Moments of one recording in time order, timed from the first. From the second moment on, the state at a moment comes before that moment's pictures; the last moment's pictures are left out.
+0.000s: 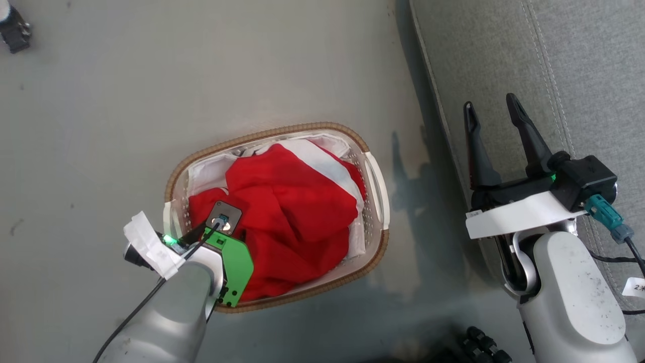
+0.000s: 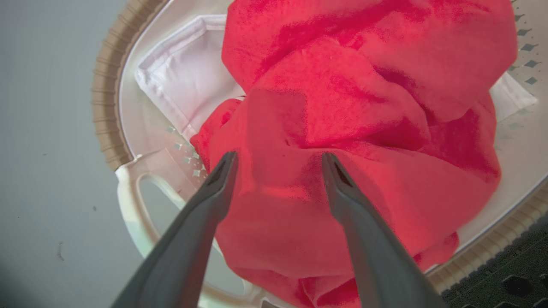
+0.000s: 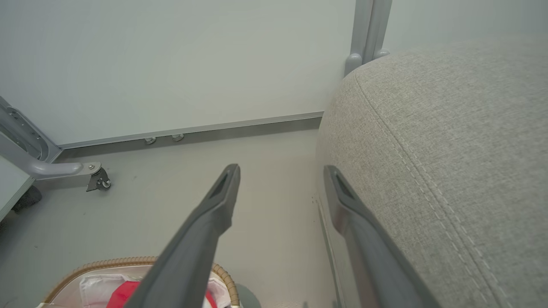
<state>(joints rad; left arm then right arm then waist) -0.72 0.06 -0.64 1.23 -0.20 -0.06 -0.08 -0.37 -0.05 0.09 0.11 0.20 0.13 -0.26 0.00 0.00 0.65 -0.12</state>
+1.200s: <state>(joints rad) -0.74 0.09 -0.66 1.27 -0.25 -0.02 -0.08 -0.38 -0.05 0.13 0.13 0.26 0.13 -0.26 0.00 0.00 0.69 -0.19</state>
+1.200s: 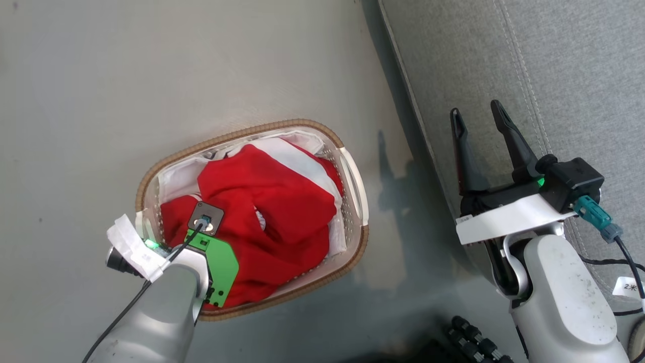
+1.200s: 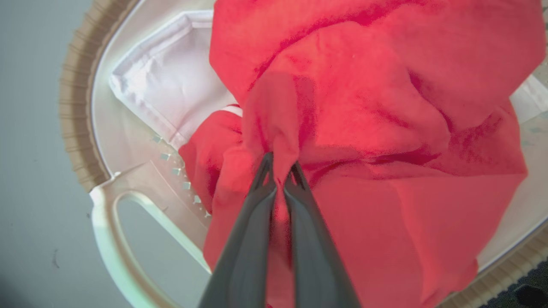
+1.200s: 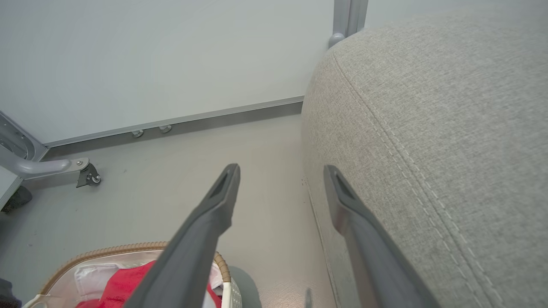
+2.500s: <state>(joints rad) -0.89 0.28 -0.63 0.54 -0.34 -0.11 -0.11 -0.15 -0.05 0.12 0.18 0.15 0.13 -0.26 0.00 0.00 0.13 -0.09</state>
